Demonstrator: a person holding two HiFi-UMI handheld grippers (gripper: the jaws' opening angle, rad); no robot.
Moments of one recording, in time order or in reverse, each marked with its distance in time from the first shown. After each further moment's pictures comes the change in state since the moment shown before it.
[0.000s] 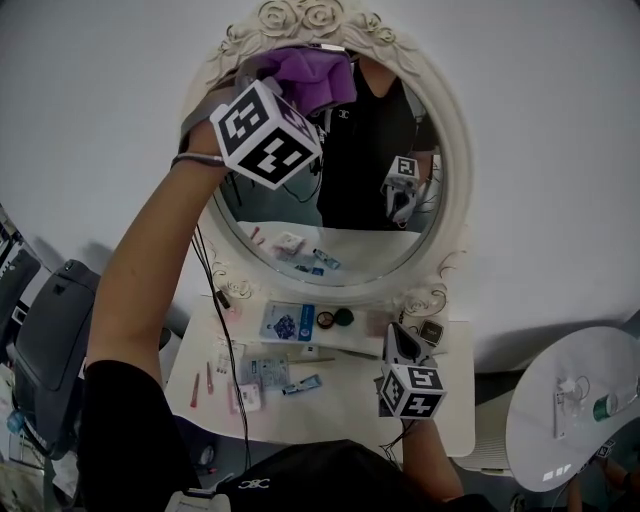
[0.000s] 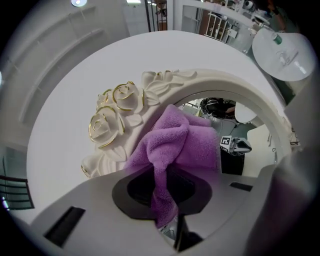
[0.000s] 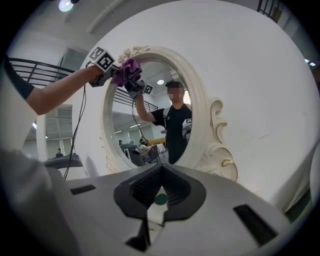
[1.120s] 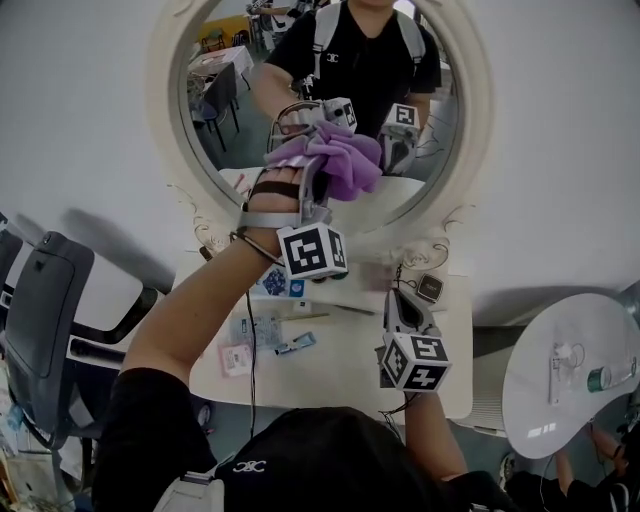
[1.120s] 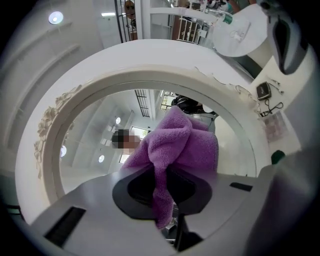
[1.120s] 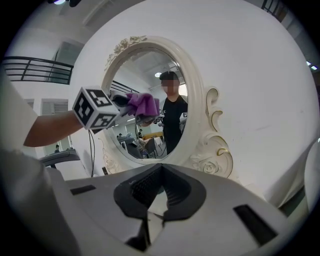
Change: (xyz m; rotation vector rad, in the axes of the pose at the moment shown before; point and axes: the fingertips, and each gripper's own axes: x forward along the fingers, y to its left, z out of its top) left arm -0.031 -0.266 -0.060 0.220 -0.089 -0.090; right arm -0.001 -0.009 -0.025 0.000 0.077 -0.030
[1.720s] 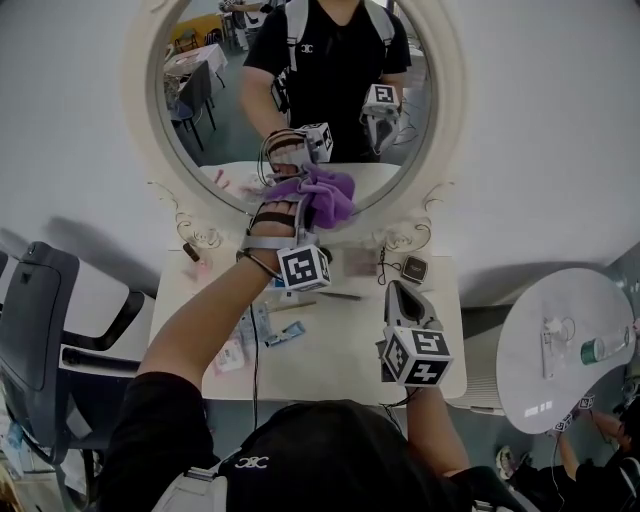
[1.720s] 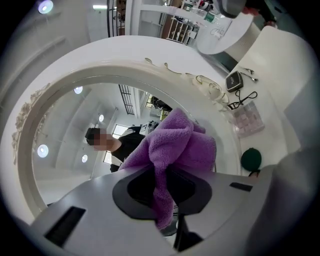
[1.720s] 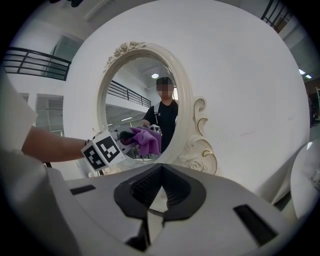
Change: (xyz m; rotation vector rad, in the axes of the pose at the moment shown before) left arm -0.002 -0.138 -0.022 0.044 0.010 -0.179; right arm -0.034 -0.015 -0.001 -0.015 -0.012 -0.079
